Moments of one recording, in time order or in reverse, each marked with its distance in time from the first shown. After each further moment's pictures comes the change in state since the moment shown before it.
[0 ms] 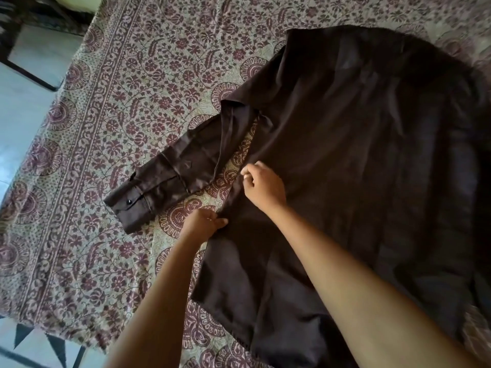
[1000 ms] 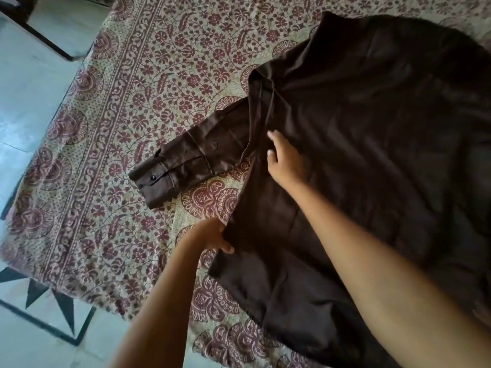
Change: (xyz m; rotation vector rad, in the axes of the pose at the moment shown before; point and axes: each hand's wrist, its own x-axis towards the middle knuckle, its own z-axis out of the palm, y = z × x) left_hand -0.040 -0.028 -0.018 0.332 -0.396 -0.053; right_hand 0.024 0.006 0.015 0.035 0.023 -0.057
